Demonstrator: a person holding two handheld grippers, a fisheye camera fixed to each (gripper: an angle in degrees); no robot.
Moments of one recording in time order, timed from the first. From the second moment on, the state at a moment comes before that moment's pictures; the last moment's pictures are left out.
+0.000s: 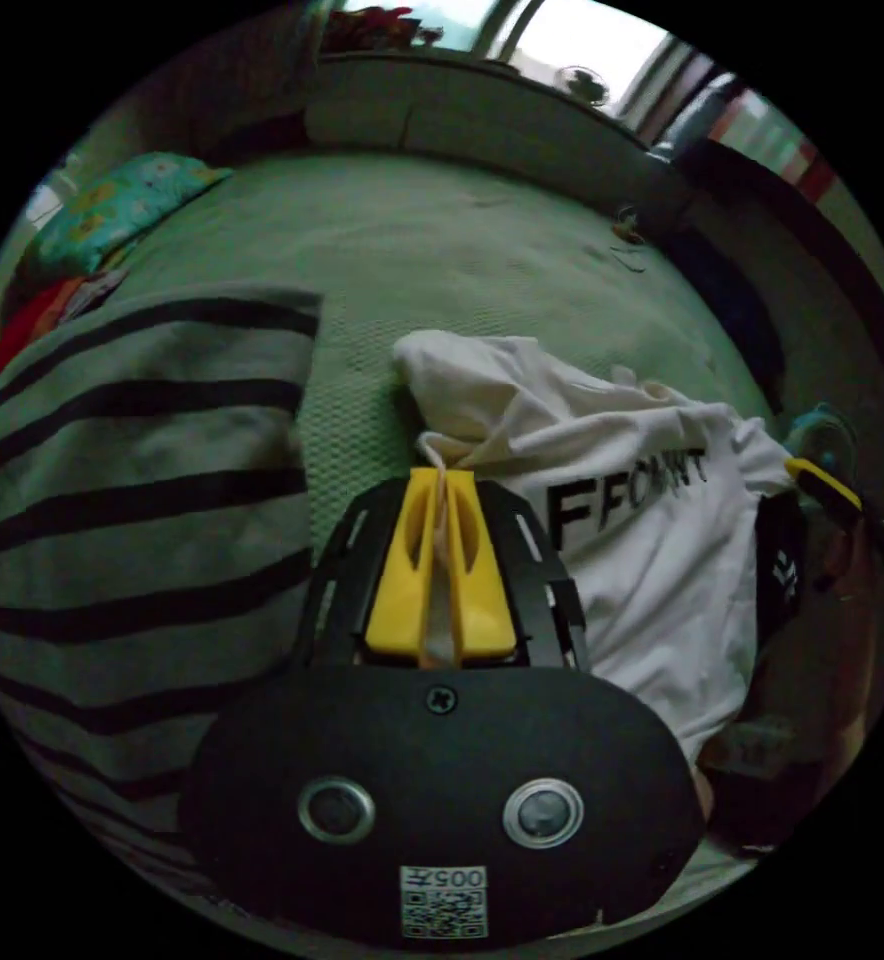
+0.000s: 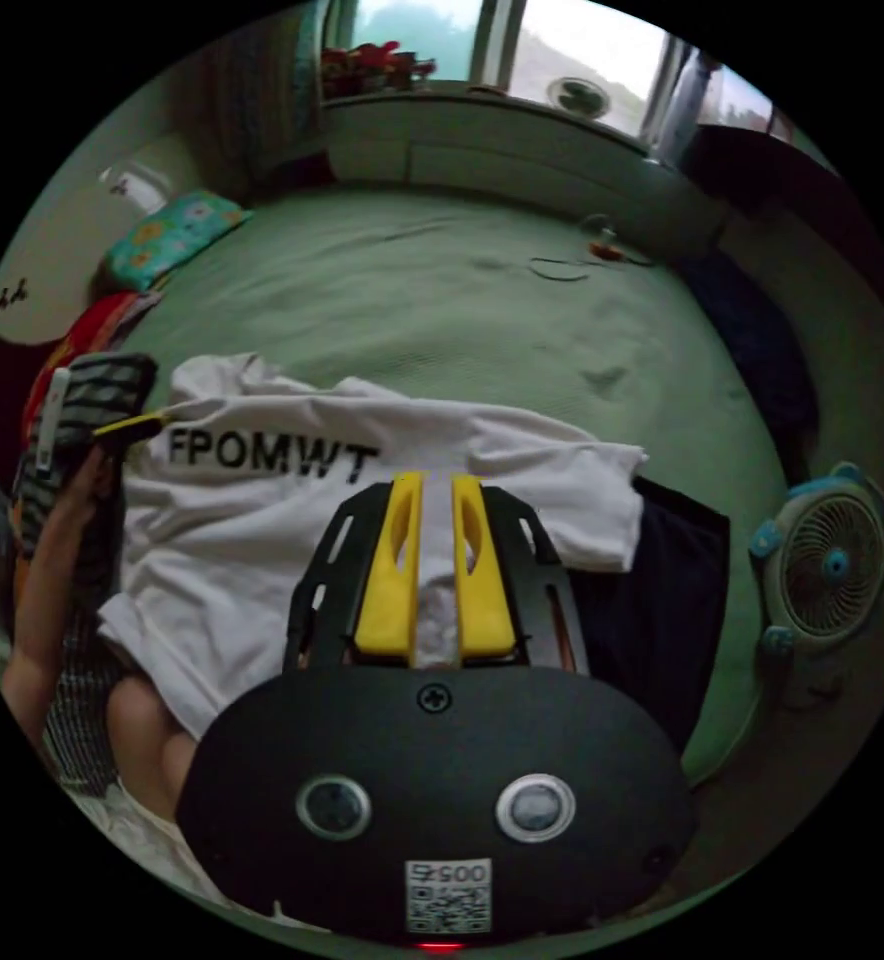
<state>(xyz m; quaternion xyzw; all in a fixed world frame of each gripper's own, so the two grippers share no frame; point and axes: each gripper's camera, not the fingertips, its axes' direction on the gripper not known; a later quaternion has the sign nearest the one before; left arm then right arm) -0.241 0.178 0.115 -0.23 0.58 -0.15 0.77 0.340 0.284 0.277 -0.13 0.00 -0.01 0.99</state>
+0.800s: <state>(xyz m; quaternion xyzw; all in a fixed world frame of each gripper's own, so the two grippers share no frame) -0.263 0.150 -0.011 -0.06 0.65 -0.03 0.76 0.139 0.302 0.375 -0.17 -0.11 -0.10 0.97</state>
